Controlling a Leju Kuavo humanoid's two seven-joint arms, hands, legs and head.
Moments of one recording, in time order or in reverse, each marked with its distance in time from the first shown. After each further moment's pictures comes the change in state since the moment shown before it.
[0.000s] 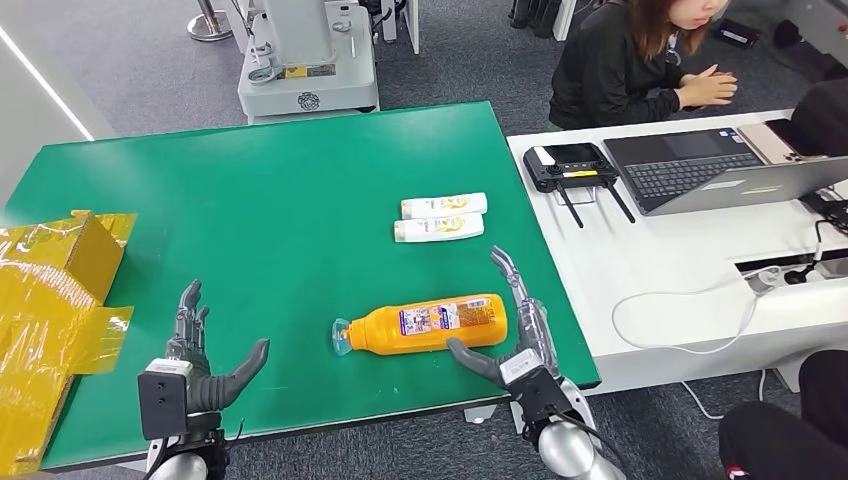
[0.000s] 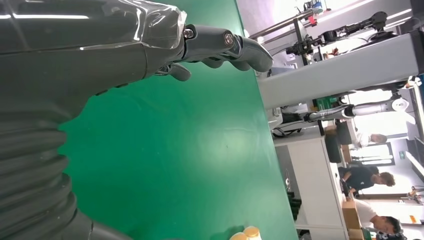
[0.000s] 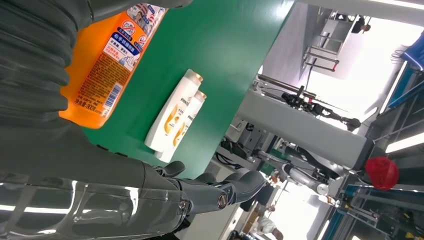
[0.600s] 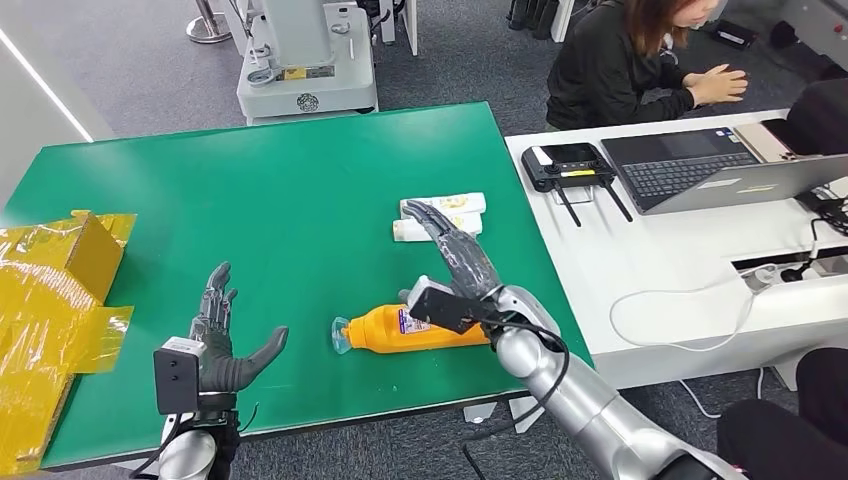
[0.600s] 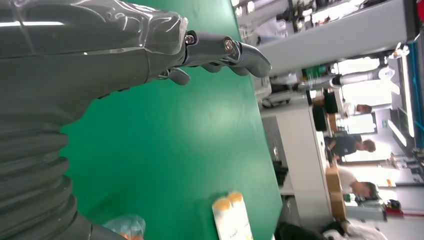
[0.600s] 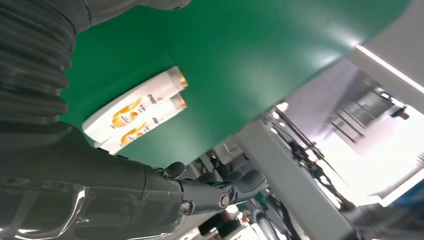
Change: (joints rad) left arm -0.090 -0.001 -0.035 0.084 0.045 -0.112 0.013; right arm -0.492 -0.024 0.193 0.365 0.206 0.209 0.204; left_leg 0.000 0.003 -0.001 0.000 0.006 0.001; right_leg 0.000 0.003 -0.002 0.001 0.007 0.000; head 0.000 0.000
